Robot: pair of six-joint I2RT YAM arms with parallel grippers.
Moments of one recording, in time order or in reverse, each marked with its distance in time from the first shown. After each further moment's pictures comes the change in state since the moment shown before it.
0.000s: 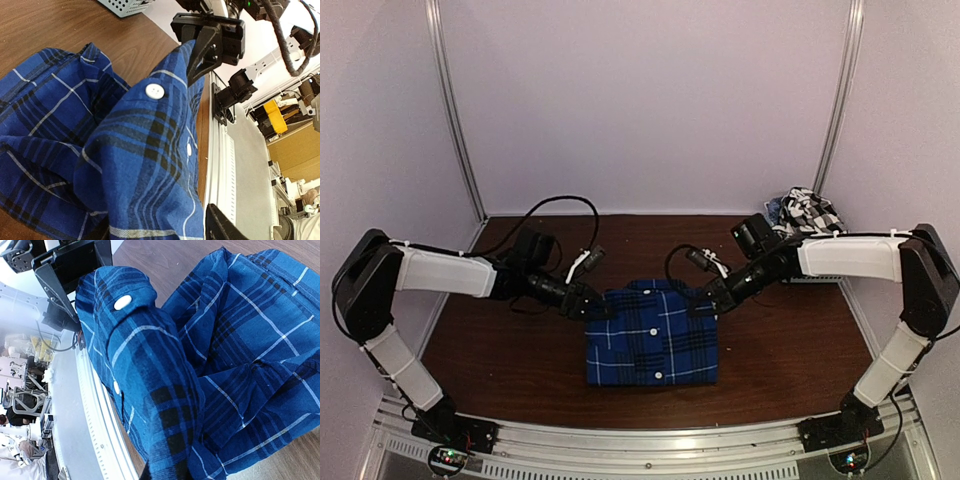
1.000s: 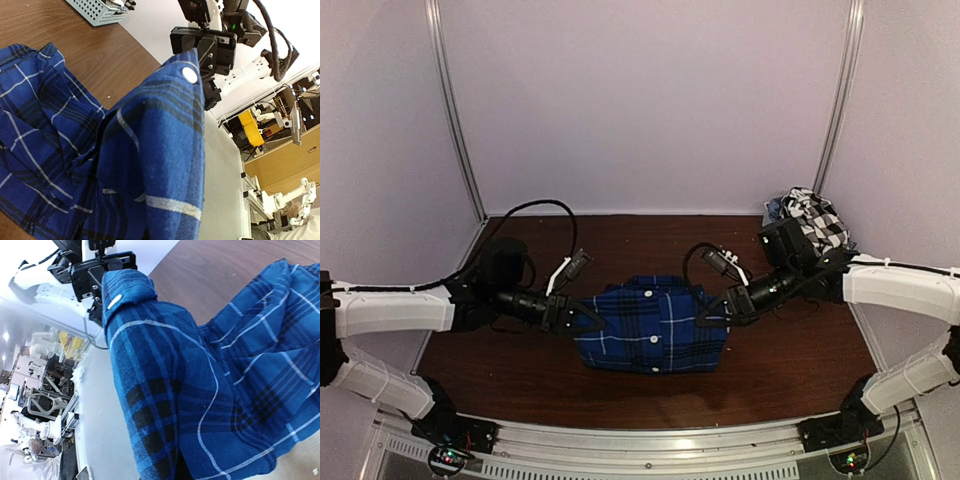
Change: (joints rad) left arm -0.121 -0.359 -0.231 0.147 -0.083 -0.343; right arm 0.094 -0.330 -0.192 0.109 -0.042 0.206
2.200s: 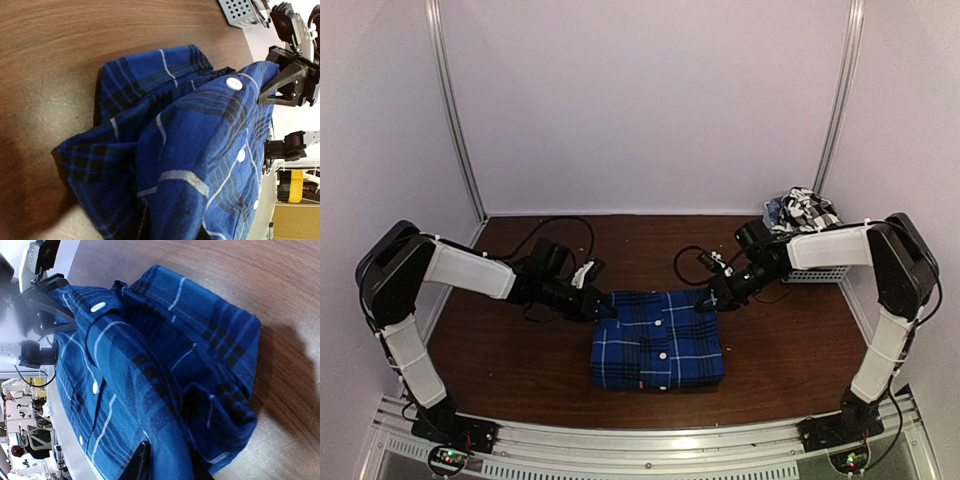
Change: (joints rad) left arm 0.096 0.496 0.253 -0.116 -0.239 -0.039; right arm -0.194 0.474 0.236 -0.108 0.099 -0.082
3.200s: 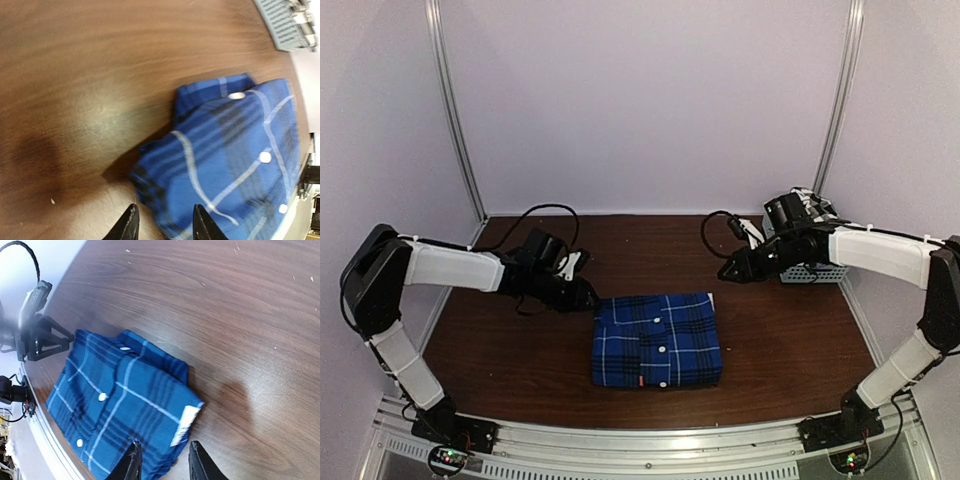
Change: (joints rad) left arm 0.014 -0.036 0.060 -0.212 -0.294 0.061; right arm -0.050 -0.239 -0.023 -0.017 0.306 -0.001
